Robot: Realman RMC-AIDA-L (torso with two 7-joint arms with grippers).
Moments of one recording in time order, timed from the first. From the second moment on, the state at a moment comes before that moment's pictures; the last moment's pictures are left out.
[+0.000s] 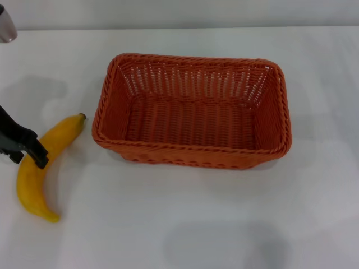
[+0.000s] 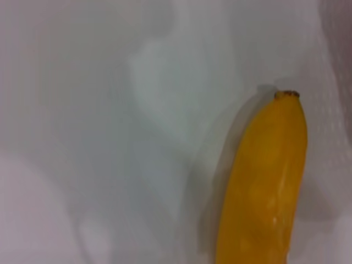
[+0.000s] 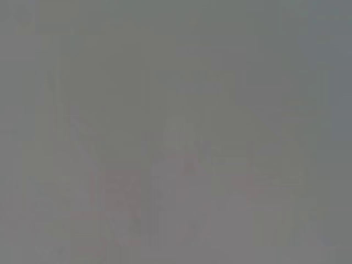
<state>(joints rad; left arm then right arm) -1.21 -1.90 2.85 -0.49 0.86 1.46 -2.32 0.56 2.02 -0.50 -0.22 2.22 0.95 -2.89</state>
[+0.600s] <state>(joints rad) -1.19 -1.91 2.85 -0.45 0.89 1.40 -2.35 0.55 2.02 -0.50 -0.22 2.22 0.95 -2.89</state>
